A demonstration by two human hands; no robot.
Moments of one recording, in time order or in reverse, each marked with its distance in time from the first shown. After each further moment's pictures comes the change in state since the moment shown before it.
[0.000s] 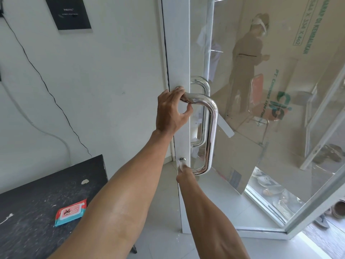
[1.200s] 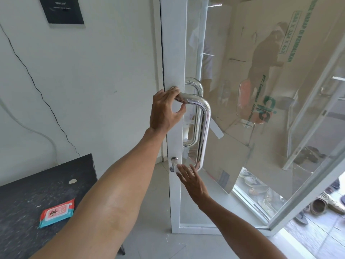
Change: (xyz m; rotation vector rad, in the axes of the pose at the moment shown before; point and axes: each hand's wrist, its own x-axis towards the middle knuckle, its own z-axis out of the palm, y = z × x) left_hand 0.001 0.002 -0.009 -0.043 0.011 0.021; right_hand 0.033 -0.004 -0.102 -2.640 0.131 -1.301
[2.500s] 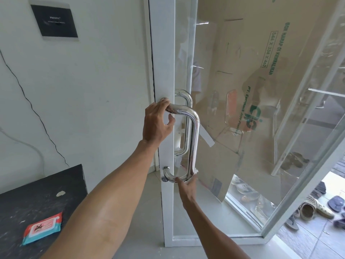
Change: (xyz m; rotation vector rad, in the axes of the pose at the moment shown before) left_hand -0.007 0.011 -0.003 -0.009 -0.045 -0.078; right_hand -0.014 0.001 -0.074 1.977 0.275 0.961
